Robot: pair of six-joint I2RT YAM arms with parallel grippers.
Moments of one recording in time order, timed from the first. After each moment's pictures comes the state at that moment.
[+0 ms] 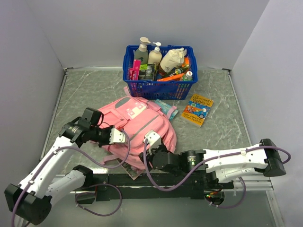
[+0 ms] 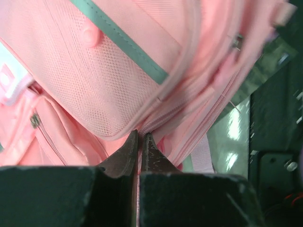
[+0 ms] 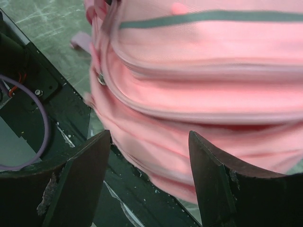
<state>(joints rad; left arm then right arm) -0.36 0.91 0.81 -0.97 0.60 1.16 1.56 1.14 0.85 -0.35 0.63 0.48</state>
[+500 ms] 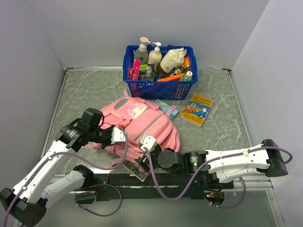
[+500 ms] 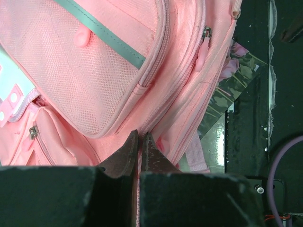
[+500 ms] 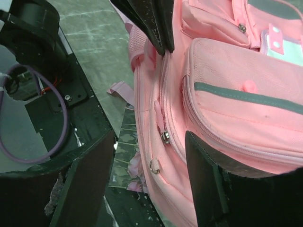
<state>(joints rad) -0.51 0.85 0.89 -0.92 0.66 0.89 1.56 1.09 0.81 -0.11 0.50 0.18</state>
